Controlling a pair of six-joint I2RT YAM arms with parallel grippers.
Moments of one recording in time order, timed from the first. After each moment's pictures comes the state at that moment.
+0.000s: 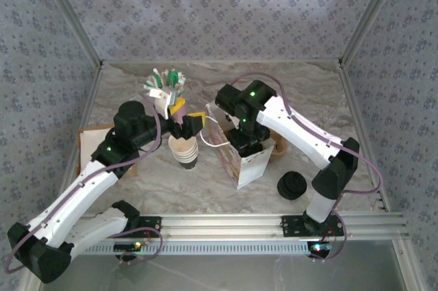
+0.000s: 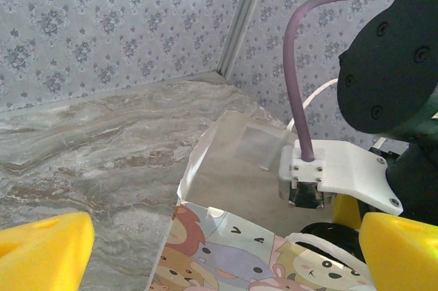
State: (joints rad) left arm -0.59 0.91 0.89 -0.13 0.30 -0.28; right arm 0.85 1.72 1.81 -1.64 0.04 0.32
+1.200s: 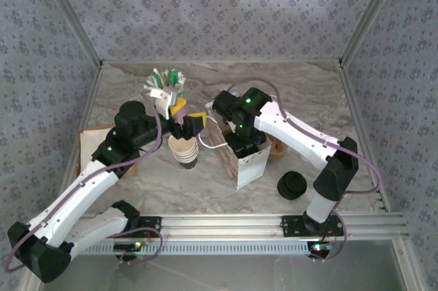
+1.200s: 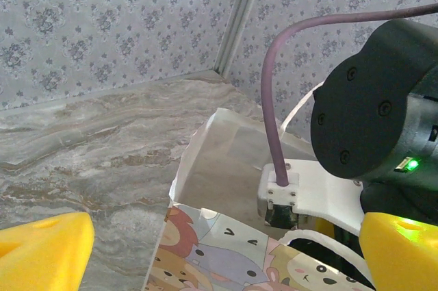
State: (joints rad) left arm -0.60 0.91 0.89 -0.13 0.30 -0.28; right arm 0.87 1.70 1.70 -1.52 0.04 0.36
